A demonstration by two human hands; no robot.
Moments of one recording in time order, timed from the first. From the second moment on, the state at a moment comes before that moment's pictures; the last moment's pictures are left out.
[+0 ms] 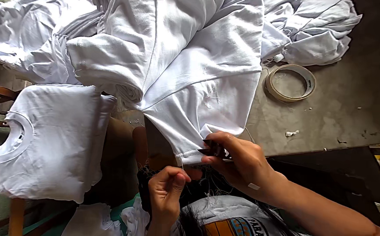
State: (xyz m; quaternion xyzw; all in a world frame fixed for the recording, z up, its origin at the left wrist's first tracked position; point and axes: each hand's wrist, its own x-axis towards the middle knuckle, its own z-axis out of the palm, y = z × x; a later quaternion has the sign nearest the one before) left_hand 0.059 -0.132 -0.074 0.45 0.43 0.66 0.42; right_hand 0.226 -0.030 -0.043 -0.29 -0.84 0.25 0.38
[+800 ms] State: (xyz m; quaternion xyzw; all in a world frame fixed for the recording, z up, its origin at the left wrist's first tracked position) left_hand 0.077 -0.120 -0.070 0.47 0.42 0.72 0.29; right_hand 0.215 -0.038 -0.053 -0.27 -0.86 0.20 0.38
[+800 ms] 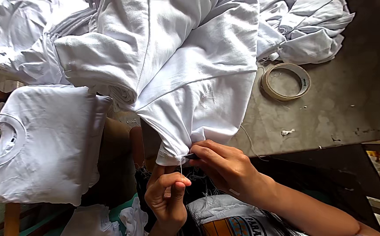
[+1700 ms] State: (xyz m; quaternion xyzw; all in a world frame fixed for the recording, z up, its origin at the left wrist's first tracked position) left_hand -0.025 0.017 -0.003 0.46 0.55 0.67 0.20; right_hand 0.239 -0.014 -0.068 -0.37 -0.85 0.09 0.37
